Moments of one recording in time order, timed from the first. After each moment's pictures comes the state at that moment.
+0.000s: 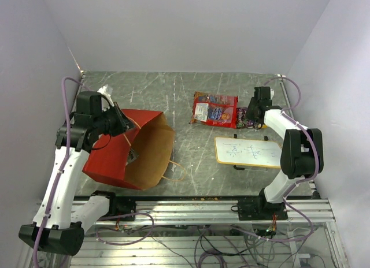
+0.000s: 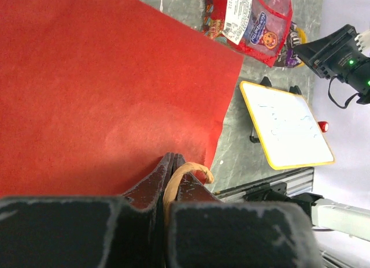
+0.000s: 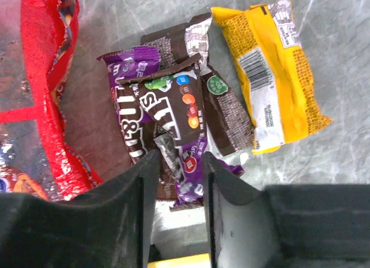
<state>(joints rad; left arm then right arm) -0.15 0.97 1.17 -0.89 0.32 -0.58 0.05 1.70 1.09 -0.25 0.21 0.36</state>
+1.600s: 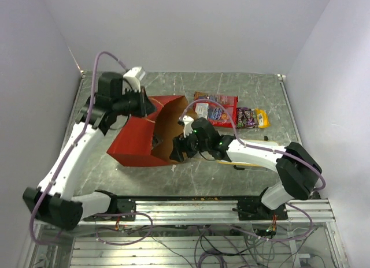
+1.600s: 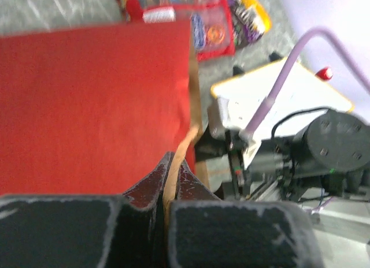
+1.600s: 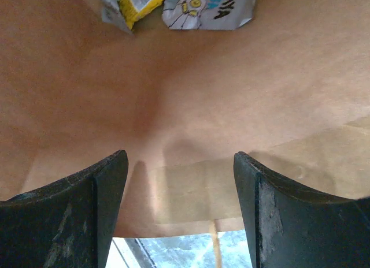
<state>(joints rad) -0.32 1.26 1.37 -0.61 0.44 -0.28 0.86 1.54 0.87 0.03 -0.27 0.32</state>
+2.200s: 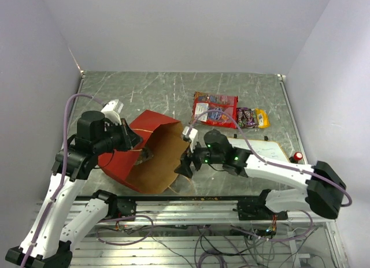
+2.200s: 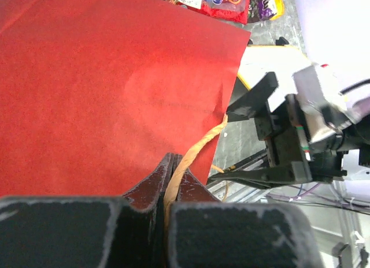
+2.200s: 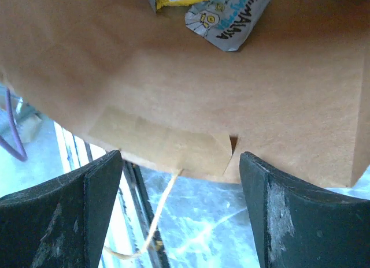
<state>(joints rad) -0.32 0.74 1.03 -0.81 0.32 -0.46 0.97 1.29 0.72 0.07 -0.32 0.16</state>
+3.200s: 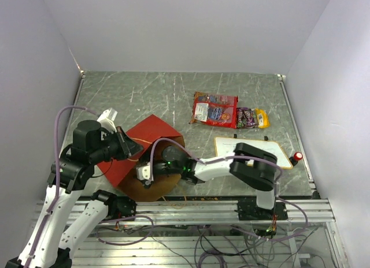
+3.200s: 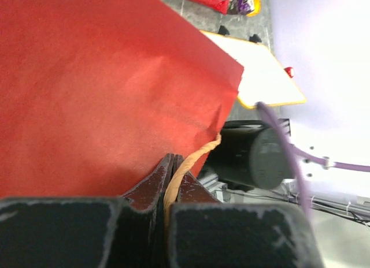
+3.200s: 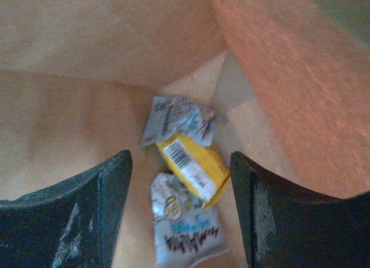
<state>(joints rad) -0.32 0.64 0.97 -0.88 0.36 -0.67 1.23 1.88 0.92 0.80 -0.38 -0.71</state>
